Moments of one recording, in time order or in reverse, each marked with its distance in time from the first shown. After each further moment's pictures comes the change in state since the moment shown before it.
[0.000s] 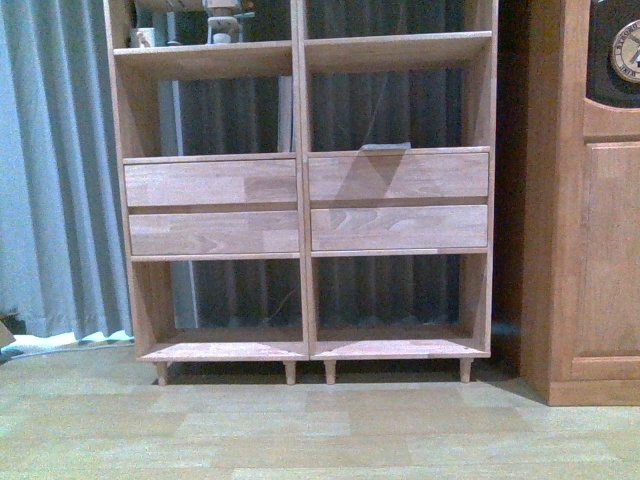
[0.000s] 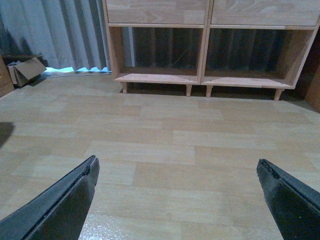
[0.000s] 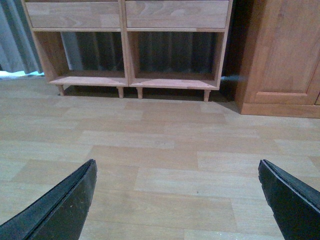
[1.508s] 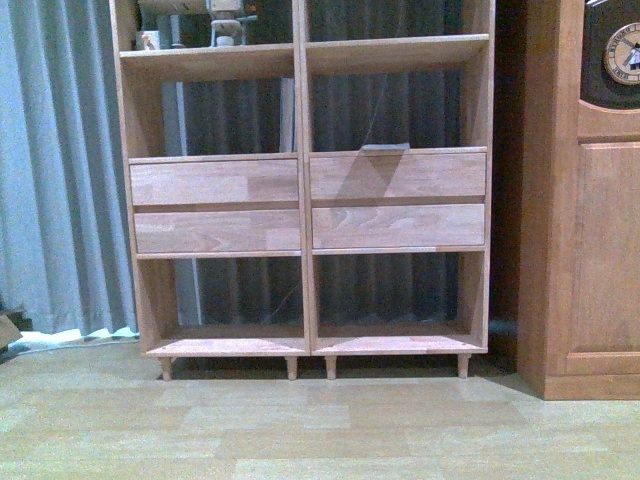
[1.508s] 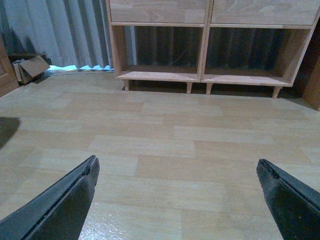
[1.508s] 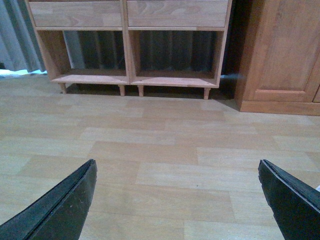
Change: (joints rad) left arm 0.000 0.000 0.000 0.000 0.000 0.000; right arm 0.000 0.000 0.000 0.000 0.000 0.000
